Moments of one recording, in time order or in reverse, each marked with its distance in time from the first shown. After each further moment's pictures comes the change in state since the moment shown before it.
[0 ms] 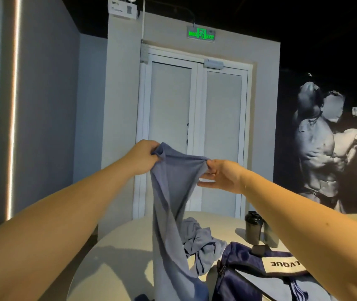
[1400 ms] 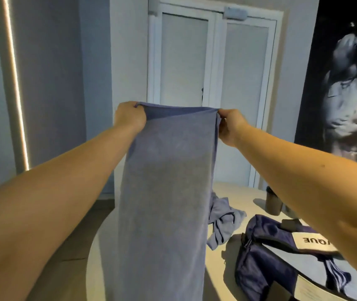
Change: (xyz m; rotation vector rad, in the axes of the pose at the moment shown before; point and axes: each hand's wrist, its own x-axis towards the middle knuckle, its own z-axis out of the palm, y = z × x) left_hand 0.049 -0.088 -0.005 -0.183 0.478 -0.370; right_hand 0.103 -0.007 0.046 0.291 0.358 -0.100
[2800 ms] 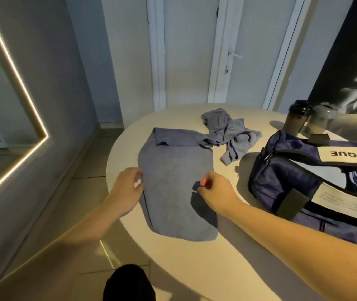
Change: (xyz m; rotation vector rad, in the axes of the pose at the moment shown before) left_hand -0.275 -0.320 -0.030 0.408 -0.589 -0.057; right_hand -0.190 0.327 -0.088 -1.139 -0.230 0.084
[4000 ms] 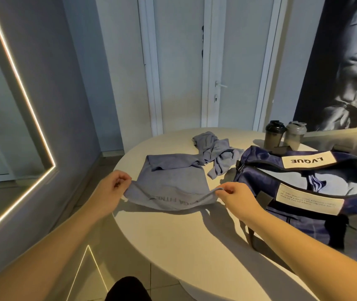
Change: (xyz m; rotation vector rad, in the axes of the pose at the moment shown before) left_hand -0.050 0.072 -0.092 -0.176 0.076 0.051; right_hand -0.074 0.019 -0.083 0.247 0.124 0.027
